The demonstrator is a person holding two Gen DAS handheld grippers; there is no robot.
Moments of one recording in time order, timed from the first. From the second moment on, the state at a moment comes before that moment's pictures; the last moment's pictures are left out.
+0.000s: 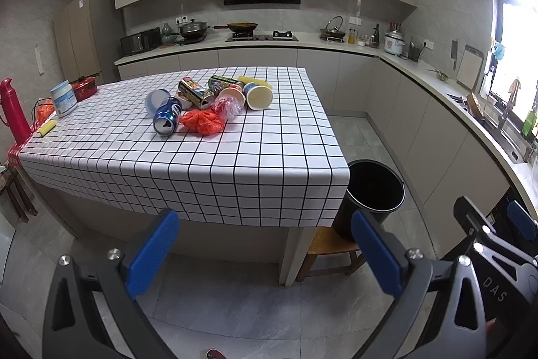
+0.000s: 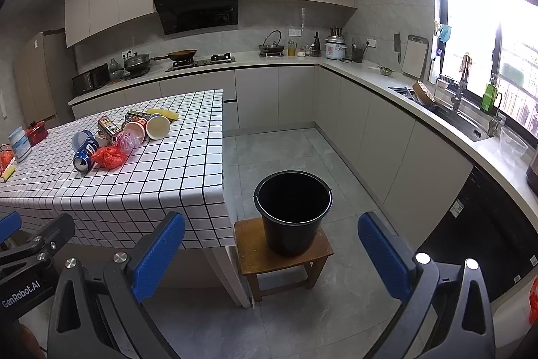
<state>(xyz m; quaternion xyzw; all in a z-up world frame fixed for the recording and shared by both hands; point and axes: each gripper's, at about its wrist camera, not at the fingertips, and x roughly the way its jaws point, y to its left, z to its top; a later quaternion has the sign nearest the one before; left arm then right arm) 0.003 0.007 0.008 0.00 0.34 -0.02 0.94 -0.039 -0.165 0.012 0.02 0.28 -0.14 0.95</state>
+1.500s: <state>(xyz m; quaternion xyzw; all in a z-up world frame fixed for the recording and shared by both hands) 0.011 0.014 0.005 0.00 0.34 -0.01 0.94 -0.024 -0.163 0.010 0.02 0.28 -0.14 0.95</state>
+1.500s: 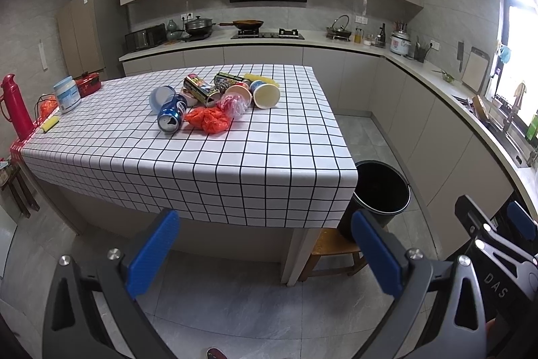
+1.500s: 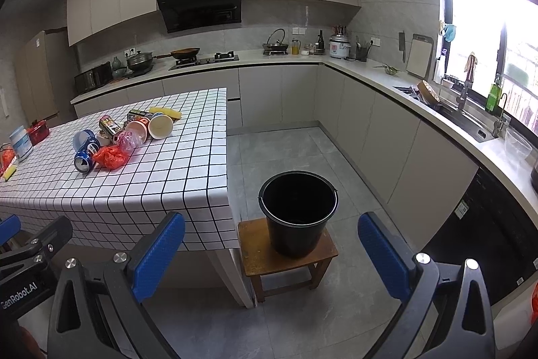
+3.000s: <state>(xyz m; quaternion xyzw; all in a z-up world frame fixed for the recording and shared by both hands) 0.063 0.127 -0.009 -0.02 0.34 0.14 0.93 0.061 -0.088 -0.004 0.02 0.28 -0.01 0.96</state>
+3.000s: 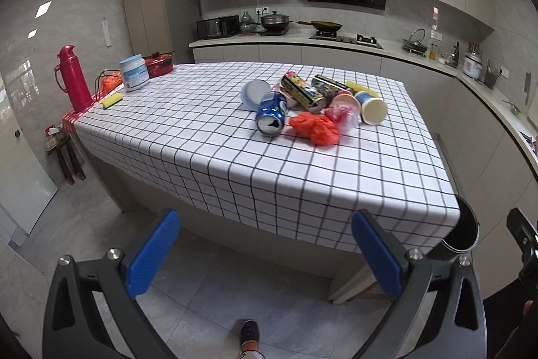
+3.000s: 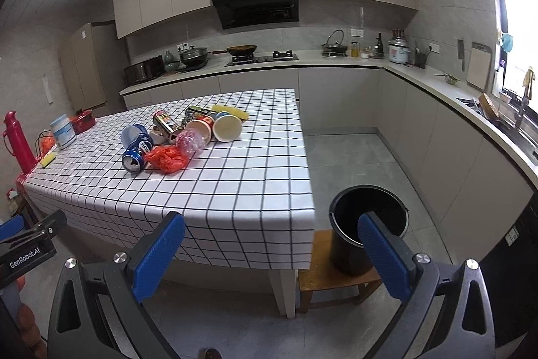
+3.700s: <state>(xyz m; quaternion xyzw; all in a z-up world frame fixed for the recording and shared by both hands) 0.251 0.243 -0.045 0.01 0.40 0.07 0.92 0.262 0.081 -0.061 0.03 0.35 -0.01 0.94</state>
